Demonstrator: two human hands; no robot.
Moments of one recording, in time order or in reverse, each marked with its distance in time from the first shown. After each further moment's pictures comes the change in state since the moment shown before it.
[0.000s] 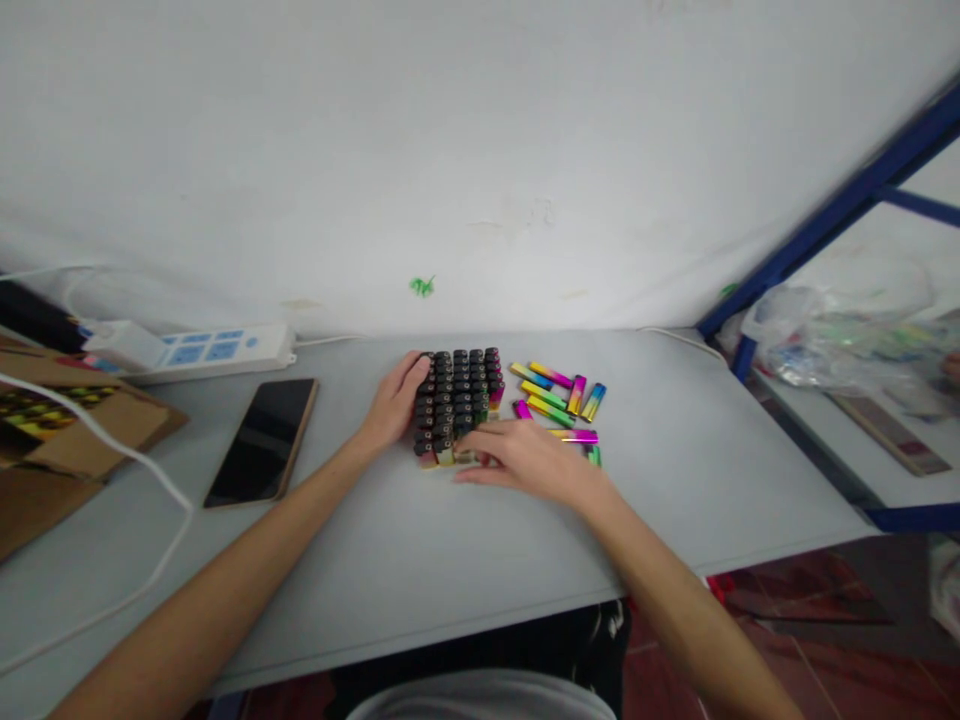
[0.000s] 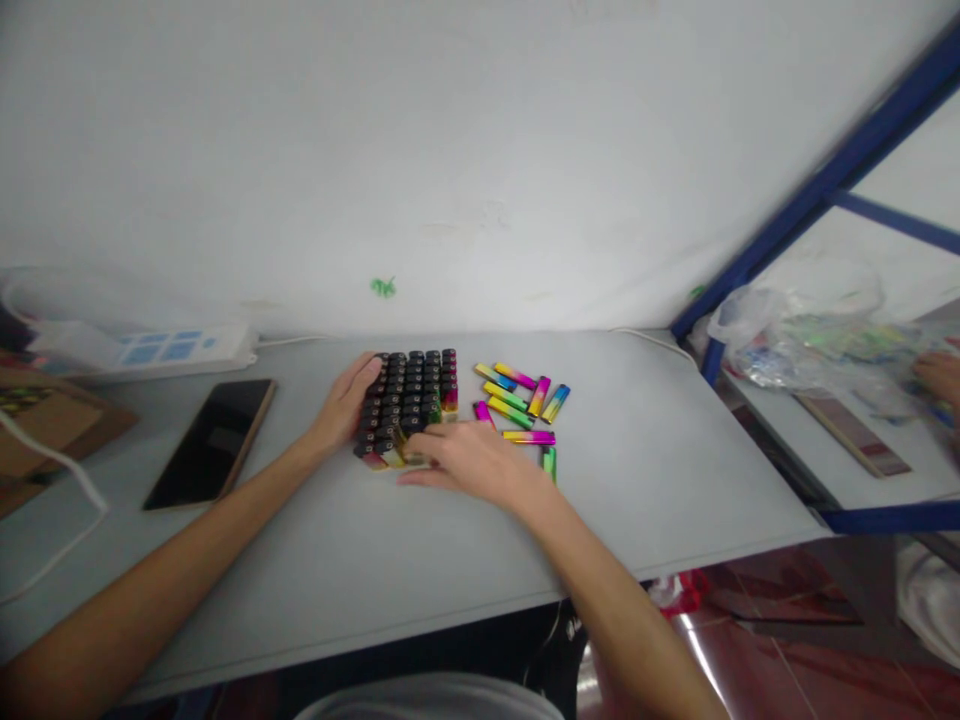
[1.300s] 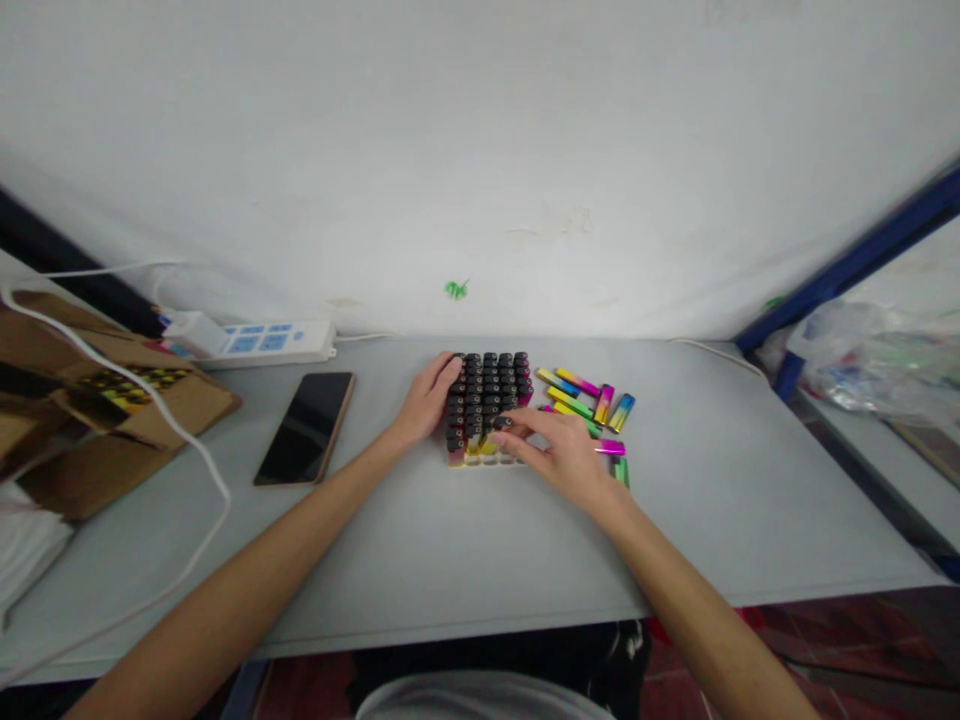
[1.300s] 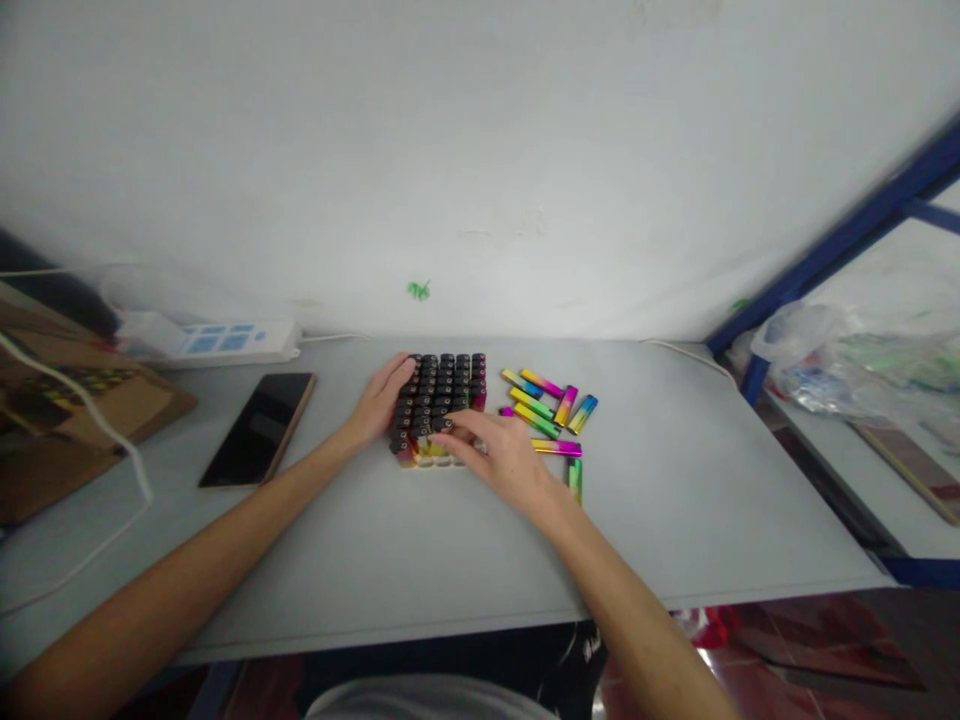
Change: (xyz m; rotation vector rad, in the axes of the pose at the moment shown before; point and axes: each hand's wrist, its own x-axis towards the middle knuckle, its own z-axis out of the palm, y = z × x) left_hand -0.001 -0.001 0.001 0.045 -0.005 0.022; right_hand -0.001 0.000 0.009 0.284 0.410 0.097
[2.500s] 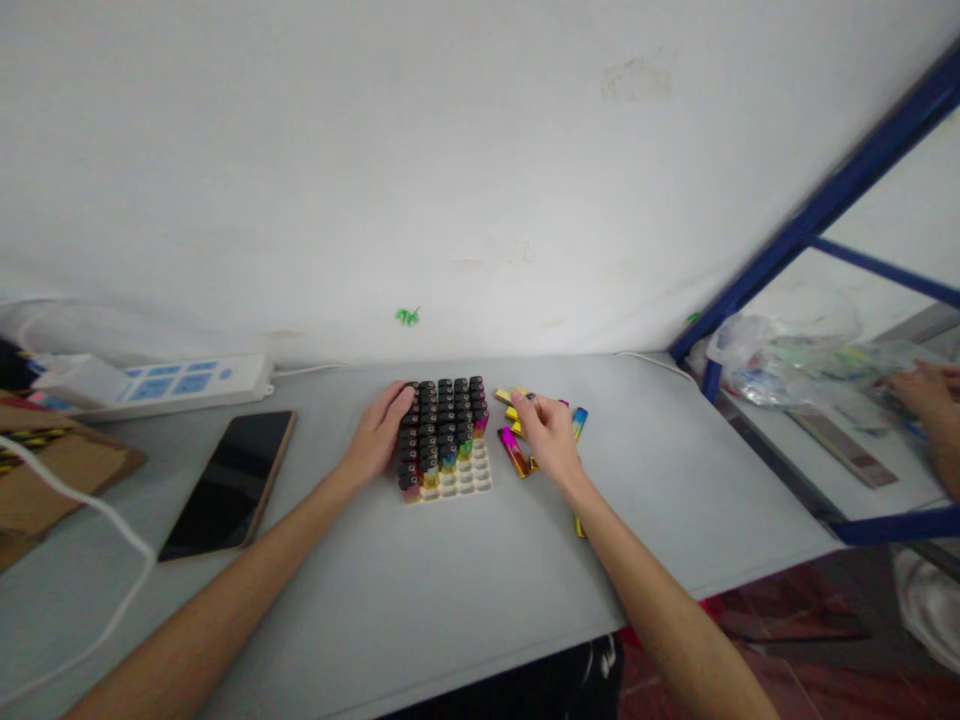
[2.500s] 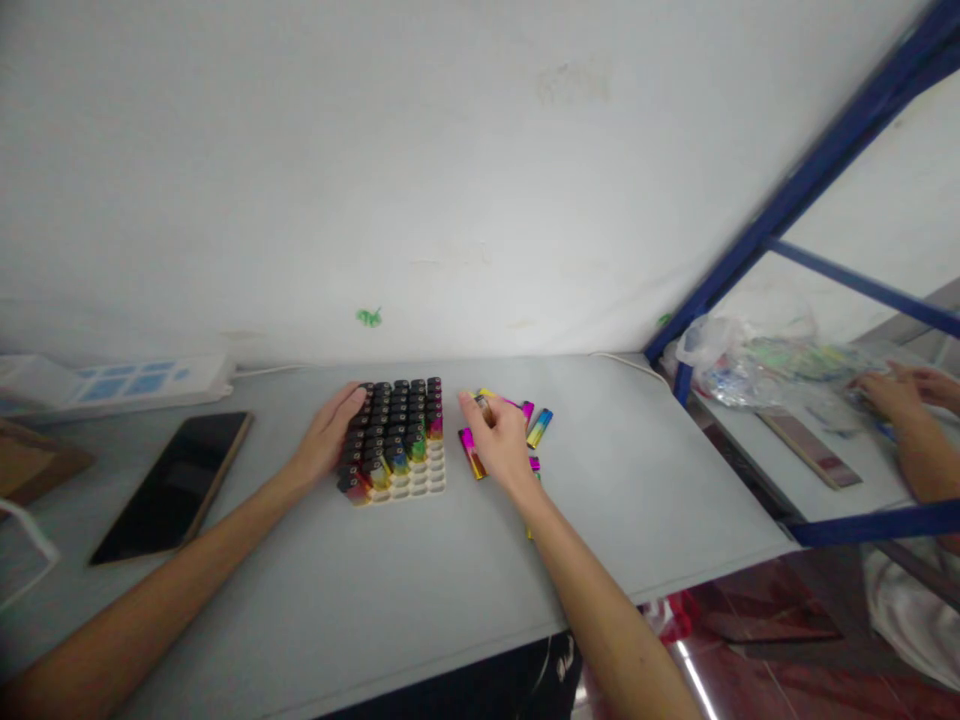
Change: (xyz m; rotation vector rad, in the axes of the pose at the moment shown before) left_hand 0.002 -0.004 -0.004 -0.010 0.010 -0.061; right_hand 0.012 0.049 -0.017 0.082 0.403 0.491
